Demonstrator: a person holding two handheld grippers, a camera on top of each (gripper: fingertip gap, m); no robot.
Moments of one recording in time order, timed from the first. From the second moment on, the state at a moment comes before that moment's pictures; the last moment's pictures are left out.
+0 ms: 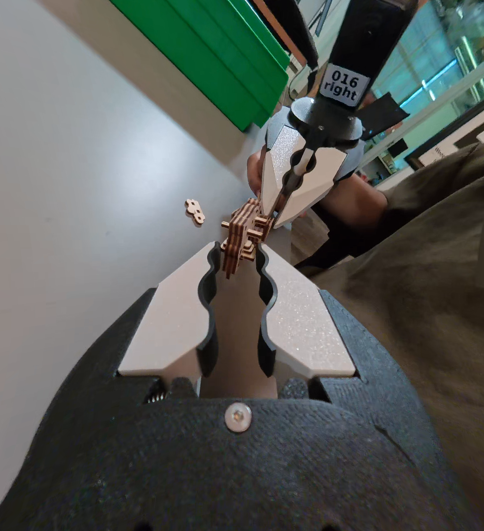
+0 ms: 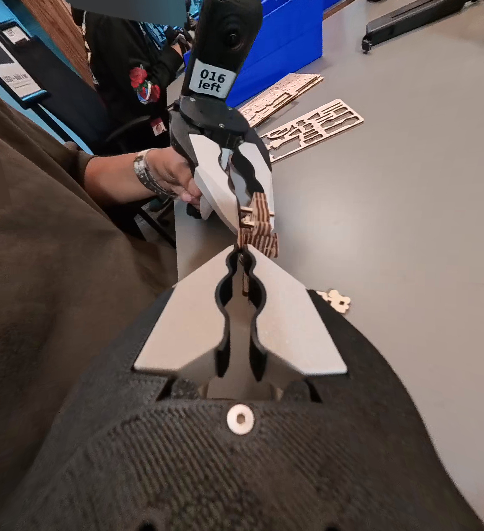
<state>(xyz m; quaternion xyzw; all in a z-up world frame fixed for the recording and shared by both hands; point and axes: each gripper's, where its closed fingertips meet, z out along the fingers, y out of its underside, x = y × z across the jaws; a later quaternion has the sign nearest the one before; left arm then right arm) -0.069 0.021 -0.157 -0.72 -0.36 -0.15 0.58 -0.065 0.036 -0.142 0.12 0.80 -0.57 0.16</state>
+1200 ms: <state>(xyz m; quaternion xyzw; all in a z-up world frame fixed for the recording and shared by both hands) -0.100 0.003 -0.180 -0.66 -0.51 -0.10 0.54 -0.097 0.019 -0.179 -0.02 0.87 -0.35 -0.35</state>
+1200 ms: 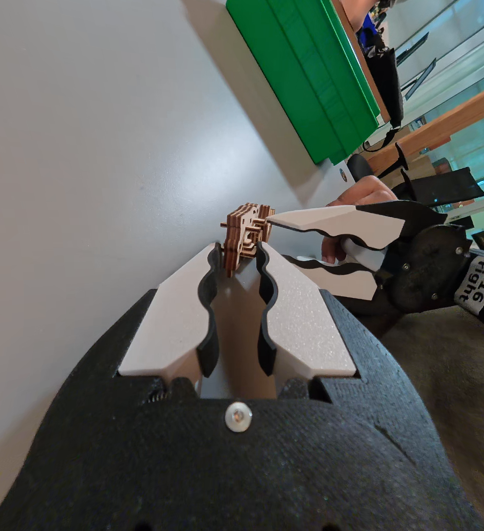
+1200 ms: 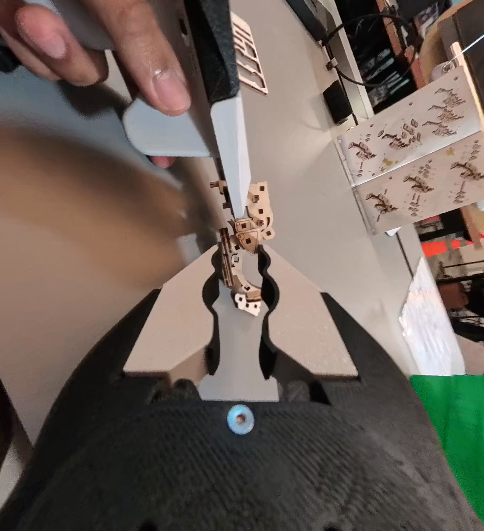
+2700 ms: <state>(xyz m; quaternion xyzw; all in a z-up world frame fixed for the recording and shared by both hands) -0.099 0.003 -0.179 -0.66 -0.51 -0.08 0.54 -0.097 0.016 -0.170 -0.05 0.86 -0.36 -0.35</state>
